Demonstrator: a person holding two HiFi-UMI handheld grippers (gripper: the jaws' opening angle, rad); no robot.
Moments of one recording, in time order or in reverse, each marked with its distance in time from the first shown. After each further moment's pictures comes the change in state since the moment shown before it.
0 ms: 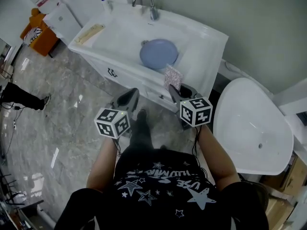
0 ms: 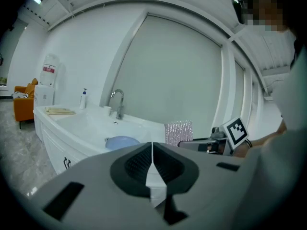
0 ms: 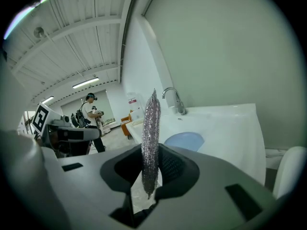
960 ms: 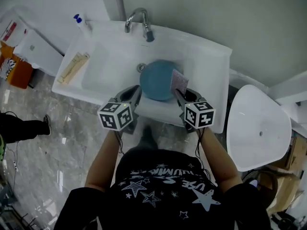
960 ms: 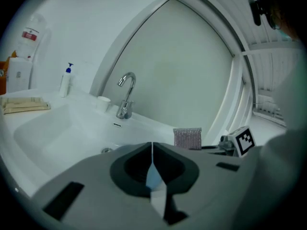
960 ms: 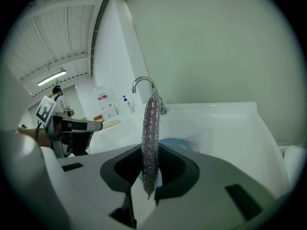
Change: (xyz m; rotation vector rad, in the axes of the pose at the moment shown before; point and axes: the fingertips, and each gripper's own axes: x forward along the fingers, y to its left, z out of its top) left arm 0.181 0.175 0.077 -0.098 0.145 -0.212; right arm 0.163 -0.093 0.056 0.124 0.079 -0.296
